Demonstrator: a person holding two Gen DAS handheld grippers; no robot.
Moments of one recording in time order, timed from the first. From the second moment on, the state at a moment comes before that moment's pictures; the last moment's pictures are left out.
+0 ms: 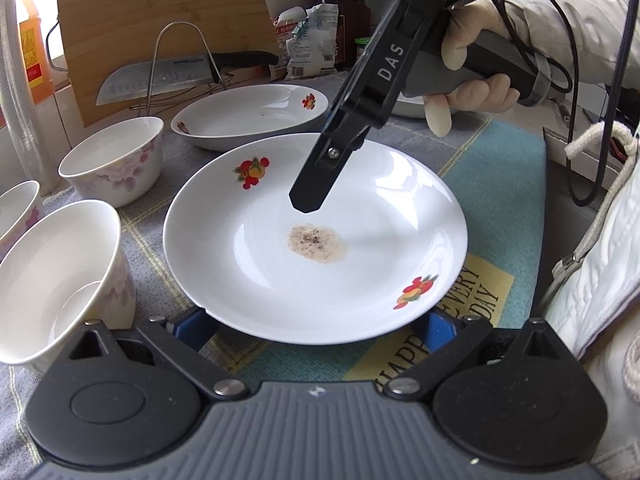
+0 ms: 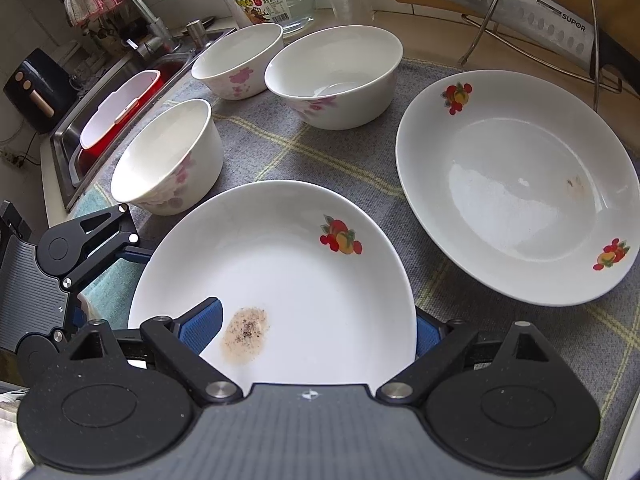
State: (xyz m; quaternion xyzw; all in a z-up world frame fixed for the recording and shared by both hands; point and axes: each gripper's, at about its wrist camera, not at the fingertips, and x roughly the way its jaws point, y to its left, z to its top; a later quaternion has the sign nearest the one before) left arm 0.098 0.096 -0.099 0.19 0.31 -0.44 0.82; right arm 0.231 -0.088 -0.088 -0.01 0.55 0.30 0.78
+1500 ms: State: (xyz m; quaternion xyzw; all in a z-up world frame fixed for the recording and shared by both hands) left arm 0.098 0.015 -0.061 0.19 0.32 -0.47 0.80; right arm 0.207 -0.183 -0.049 0.00 0.52 0.27 0.81
